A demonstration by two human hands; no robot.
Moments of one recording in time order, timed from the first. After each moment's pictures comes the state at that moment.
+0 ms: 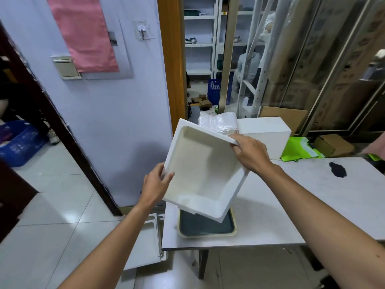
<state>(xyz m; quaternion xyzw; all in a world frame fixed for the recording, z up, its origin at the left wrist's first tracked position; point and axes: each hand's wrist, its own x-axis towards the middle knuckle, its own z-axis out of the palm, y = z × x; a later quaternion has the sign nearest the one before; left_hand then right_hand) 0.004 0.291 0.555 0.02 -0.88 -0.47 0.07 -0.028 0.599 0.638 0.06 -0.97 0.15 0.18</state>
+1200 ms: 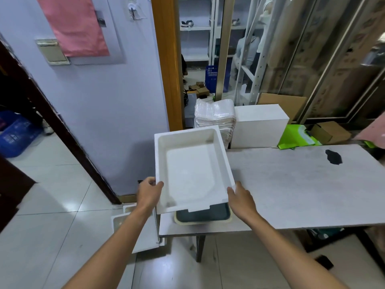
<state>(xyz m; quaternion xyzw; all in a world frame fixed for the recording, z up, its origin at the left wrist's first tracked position) 0.029 0.293 0.505 0.21 -0.82 -0.53 0.00 0.074 0.576 0.503 -0.16 -0.91 0.39 -0.06</state>
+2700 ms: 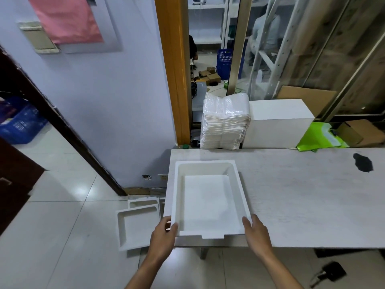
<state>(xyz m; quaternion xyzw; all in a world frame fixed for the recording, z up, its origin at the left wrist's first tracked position) 0.082 0.320 0.425 0.21 -0.80 -0.54 -0.12 0.077 0.600 0.426 -0.24 -0.85 0.46 -0.12</state>
